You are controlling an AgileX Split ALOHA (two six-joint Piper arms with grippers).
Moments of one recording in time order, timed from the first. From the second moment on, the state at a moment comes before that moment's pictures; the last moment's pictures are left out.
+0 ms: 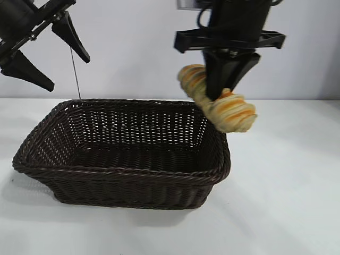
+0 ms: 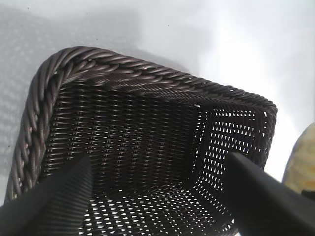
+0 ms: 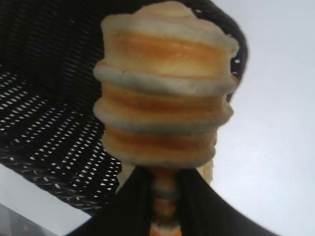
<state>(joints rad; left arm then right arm) -0.12 1.82 -1.42 -0.66 0.97 0.01 0.61 1.90 -1.64 0.05 1.10 -0.04</state>
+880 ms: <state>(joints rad) -0.12 1.82 -1.42 -0.66 0.97 0.01 0.63 2.03 -1.64 0.08 0.97 -0.05</state>
